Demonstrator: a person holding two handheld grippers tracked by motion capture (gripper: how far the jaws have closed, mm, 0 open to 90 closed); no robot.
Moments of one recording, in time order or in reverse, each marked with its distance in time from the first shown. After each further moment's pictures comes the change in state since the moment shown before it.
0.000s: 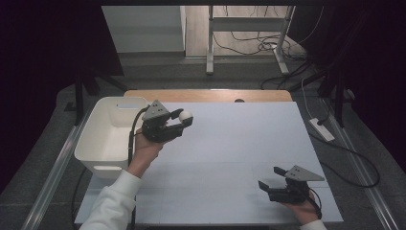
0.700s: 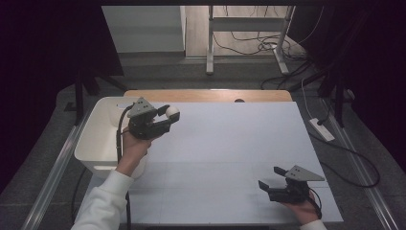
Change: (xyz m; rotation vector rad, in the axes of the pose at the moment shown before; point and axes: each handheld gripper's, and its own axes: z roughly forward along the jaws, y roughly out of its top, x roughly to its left) left arm 0.022 -0.001 -0.024 -0.017 0.073 -0.029; right arm 0.000 0.000 -0.001 -0.001 -0.002 -0.002
